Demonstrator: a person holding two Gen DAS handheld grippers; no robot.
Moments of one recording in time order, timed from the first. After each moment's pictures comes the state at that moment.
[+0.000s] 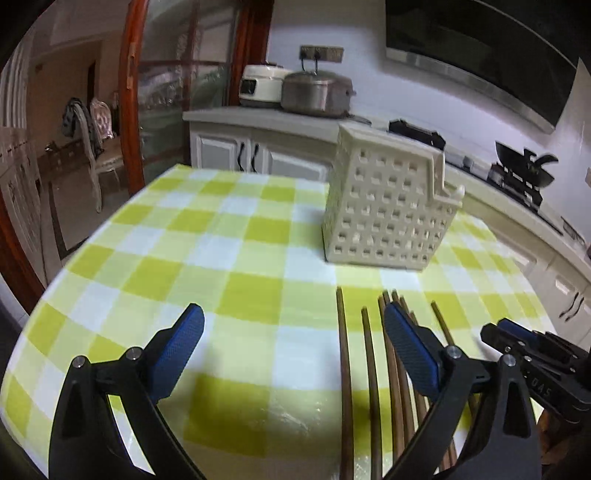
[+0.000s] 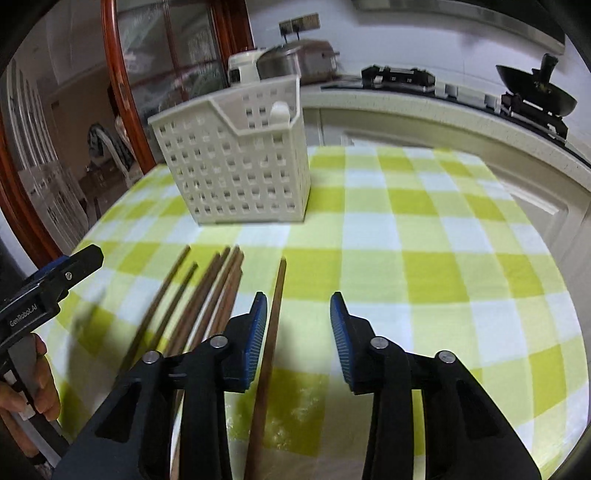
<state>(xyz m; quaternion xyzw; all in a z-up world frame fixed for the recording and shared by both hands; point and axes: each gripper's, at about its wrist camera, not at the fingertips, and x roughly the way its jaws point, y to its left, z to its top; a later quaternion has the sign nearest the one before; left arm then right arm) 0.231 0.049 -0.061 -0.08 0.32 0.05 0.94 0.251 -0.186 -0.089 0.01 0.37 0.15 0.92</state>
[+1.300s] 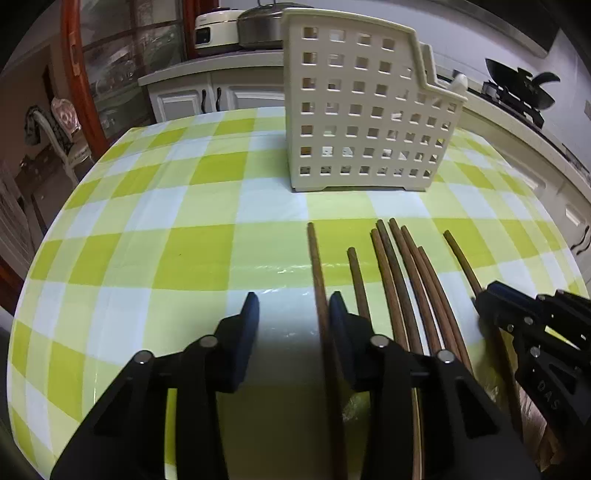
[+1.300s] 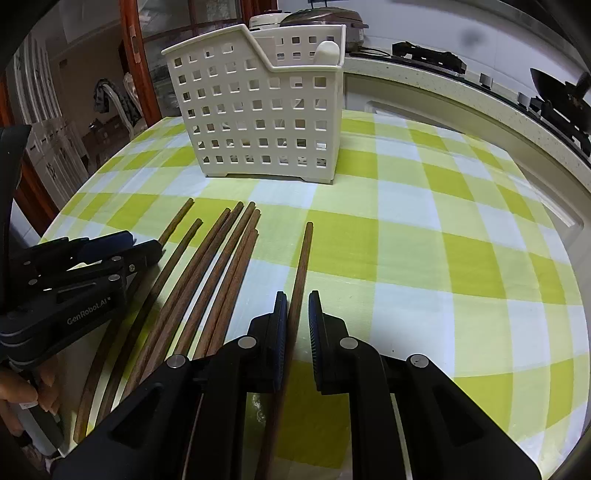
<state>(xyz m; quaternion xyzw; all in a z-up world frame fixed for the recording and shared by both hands) 0.285 0.016 -0.108 0.00 0.43 0.01 0.90 0.264 -0.156 -0.111 -0.05 0.42 0.17 0.89</state>
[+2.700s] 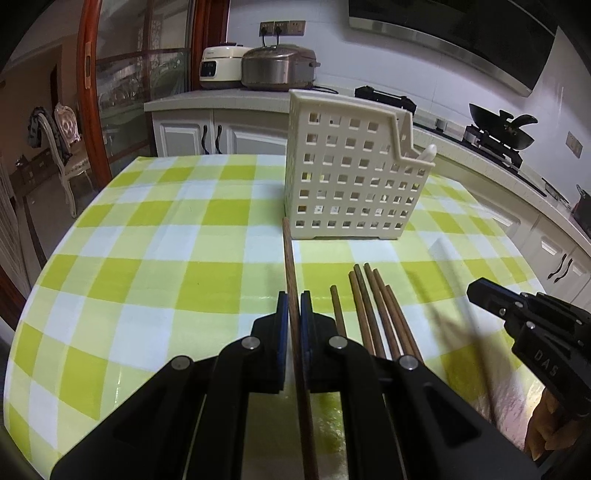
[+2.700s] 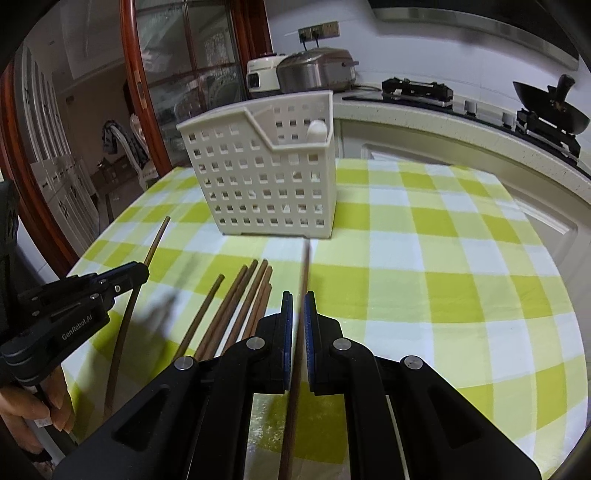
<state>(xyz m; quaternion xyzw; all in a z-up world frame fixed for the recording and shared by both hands) 0.249 0.027 -0.064 -0.04 0.35 -0.01 0.93 0.248 -0.170 -0.069 0.01 0.35 0.18 0.92</state>
